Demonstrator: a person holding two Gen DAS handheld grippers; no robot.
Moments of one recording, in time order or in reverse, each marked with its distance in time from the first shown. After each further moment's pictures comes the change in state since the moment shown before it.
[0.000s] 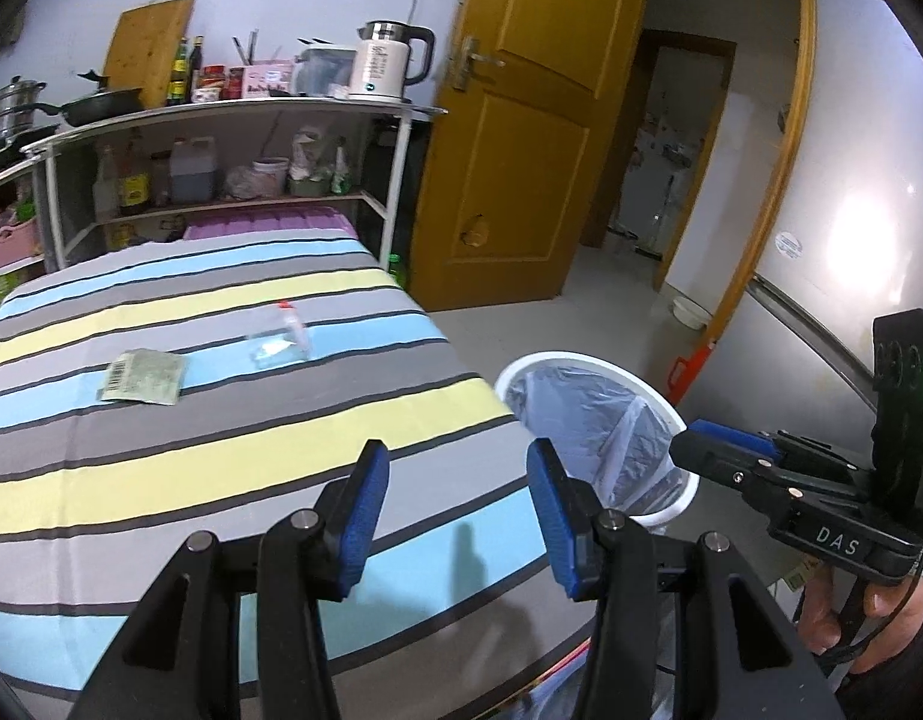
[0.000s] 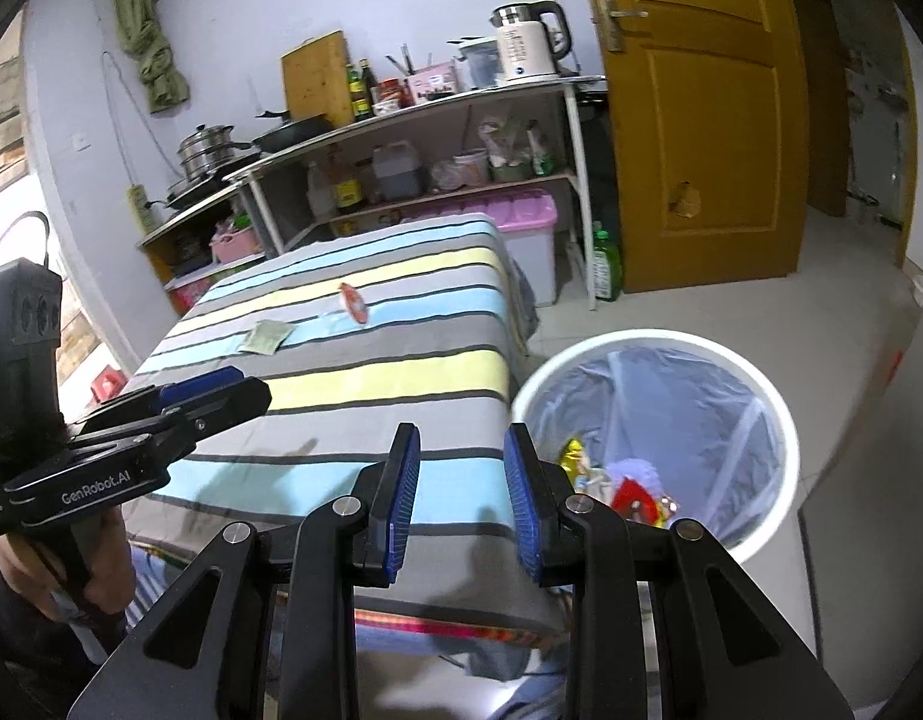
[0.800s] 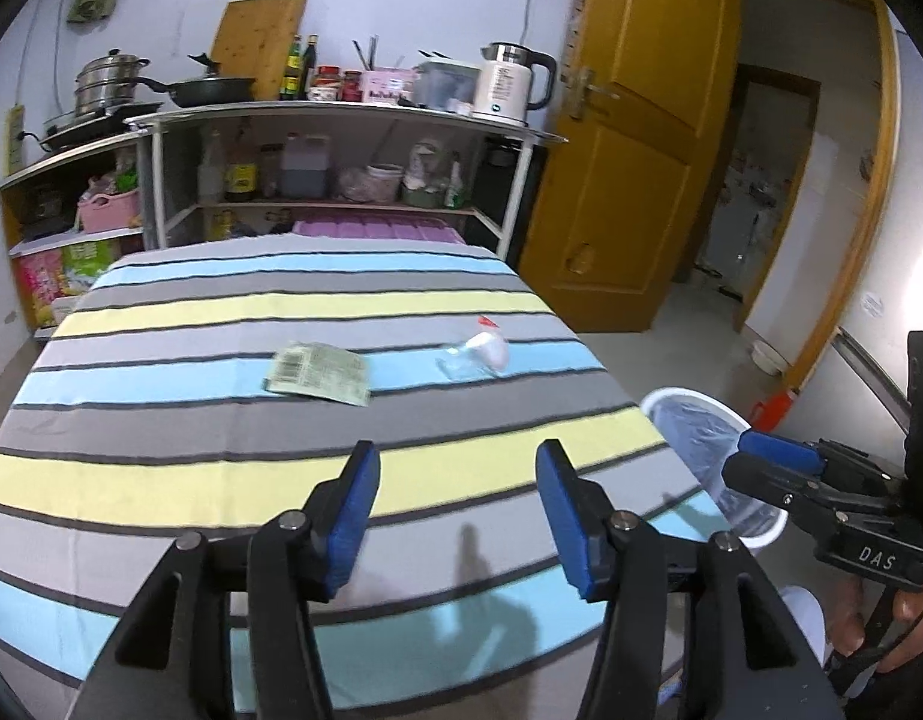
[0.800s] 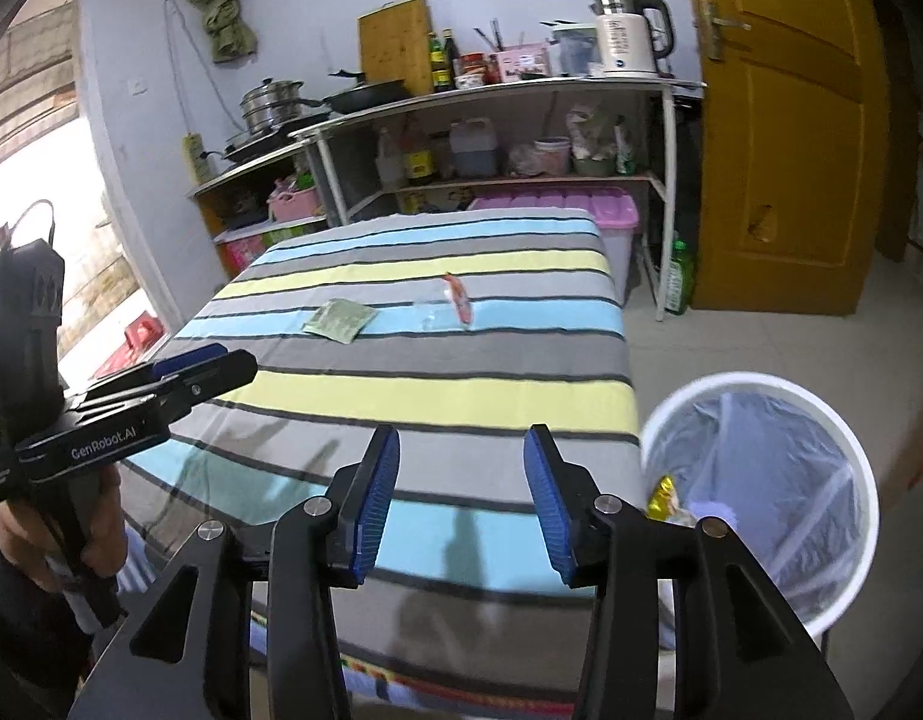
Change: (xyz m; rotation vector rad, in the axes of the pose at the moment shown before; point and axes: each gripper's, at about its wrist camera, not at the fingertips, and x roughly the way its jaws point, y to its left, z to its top) left arm -0.031 0.093 -0.002 -0.110 -0.047 0.190; right arm 0.055 0.071 0.024 -0.145 0.051 0.103
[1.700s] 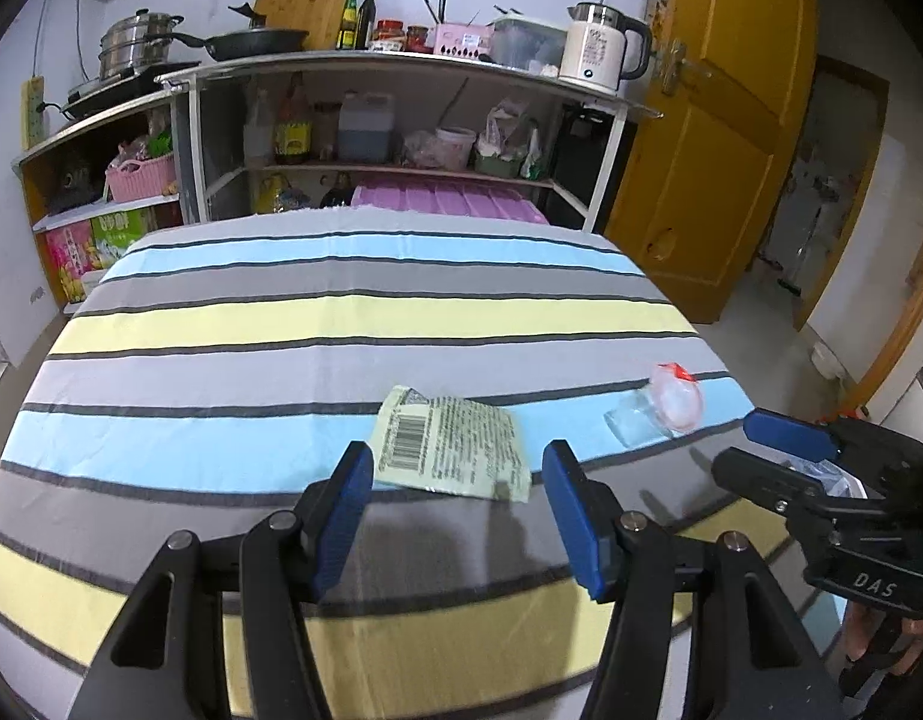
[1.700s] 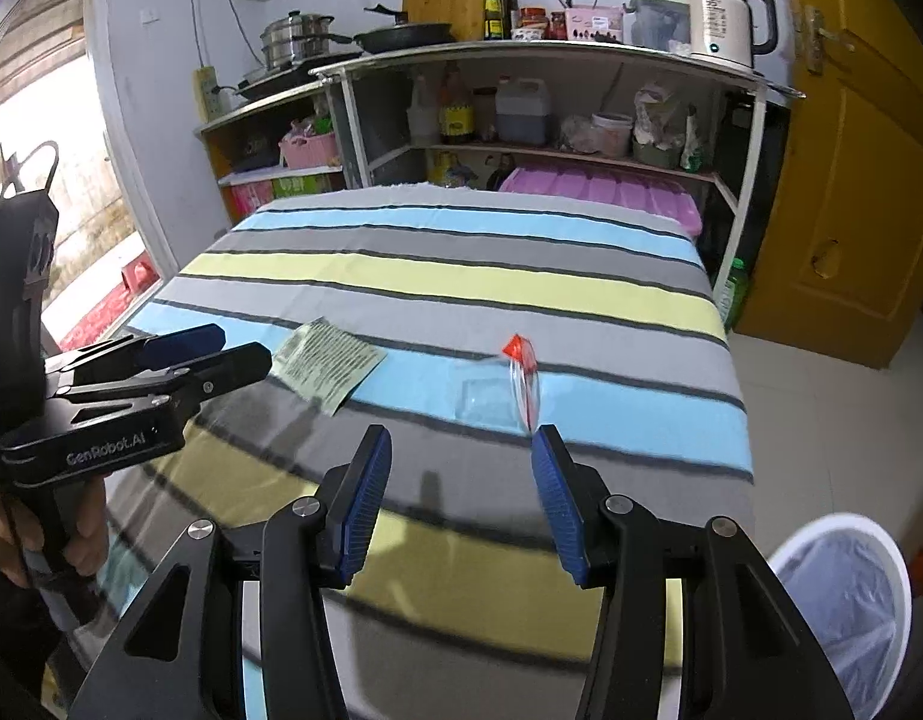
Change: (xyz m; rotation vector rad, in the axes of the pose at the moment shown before) left arm 0.095 0.076 0.042 -0.048 0.100 0.117; right arm 0.147 0.025 0.071 -0.125 0.115 0.006
